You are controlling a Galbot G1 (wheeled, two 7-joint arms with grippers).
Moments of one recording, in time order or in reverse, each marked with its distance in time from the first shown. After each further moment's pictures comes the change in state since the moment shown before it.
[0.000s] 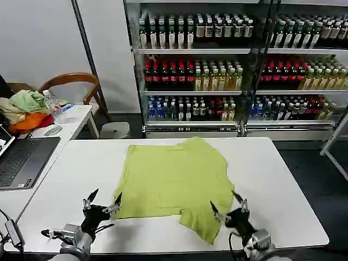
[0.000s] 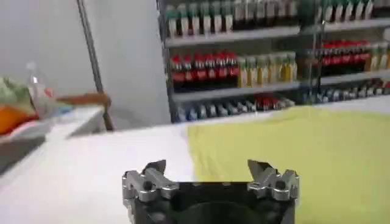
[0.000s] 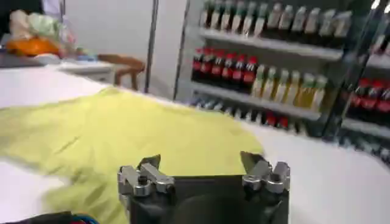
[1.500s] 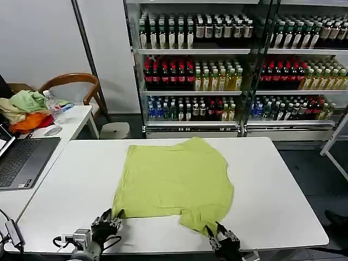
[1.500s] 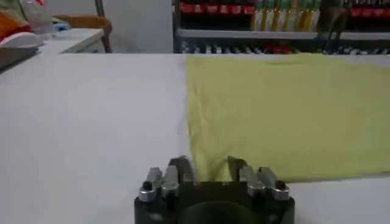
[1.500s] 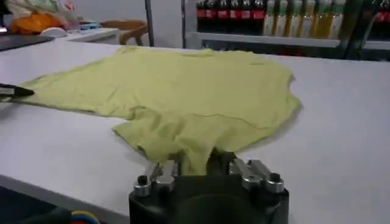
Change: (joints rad) left arm 0.005 -0.022 0.067 0.031 -0.100 0.152 -0.095; right arm 0.000 -0.011 -0.129 -0.019 0.125 -0.051 0.109
